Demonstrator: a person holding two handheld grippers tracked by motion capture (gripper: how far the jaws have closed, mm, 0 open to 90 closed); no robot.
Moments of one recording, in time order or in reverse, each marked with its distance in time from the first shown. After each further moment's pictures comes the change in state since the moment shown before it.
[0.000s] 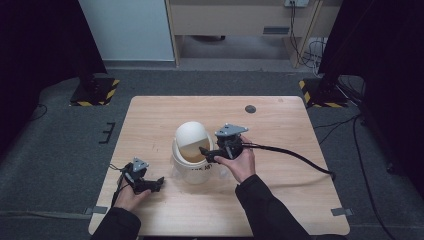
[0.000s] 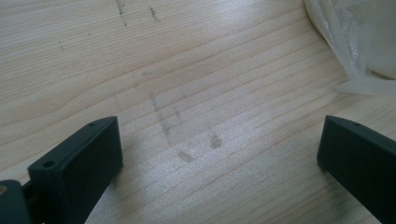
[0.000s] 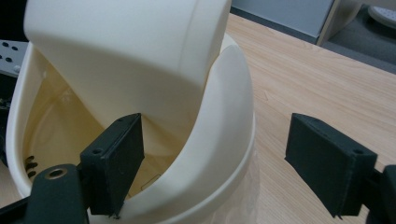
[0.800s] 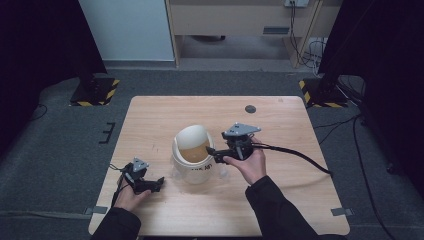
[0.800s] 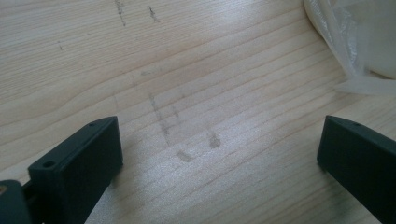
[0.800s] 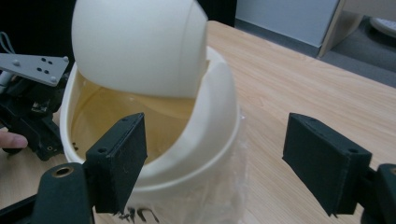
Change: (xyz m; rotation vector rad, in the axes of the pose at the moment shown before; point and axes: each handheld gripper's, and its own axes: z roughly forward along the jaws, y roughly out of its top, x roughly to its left) left arm 0.000 0.000 0.000 0.000 -0.002 0.001; right arm -0.007 0.003 -0.039 -0.045 0.027 0.004
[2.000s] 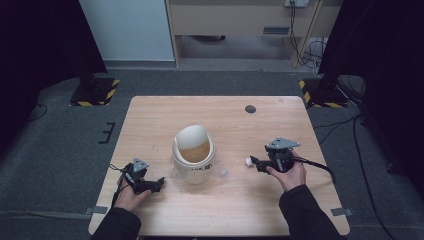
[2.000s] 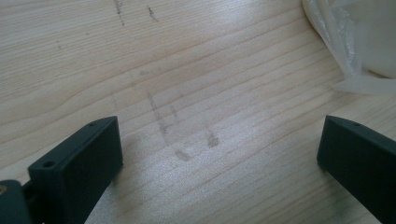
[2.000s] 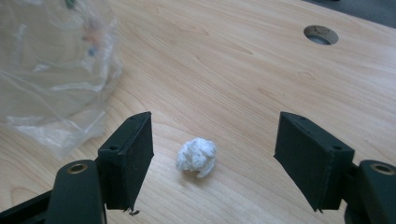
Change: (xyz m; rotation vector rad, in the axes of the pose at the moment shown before) left arm -0.001 0.000 0.000 -0.001 0.001 -0.001; right arm -0.078 -0.091 -0.052 0.139 -0.227 0.047
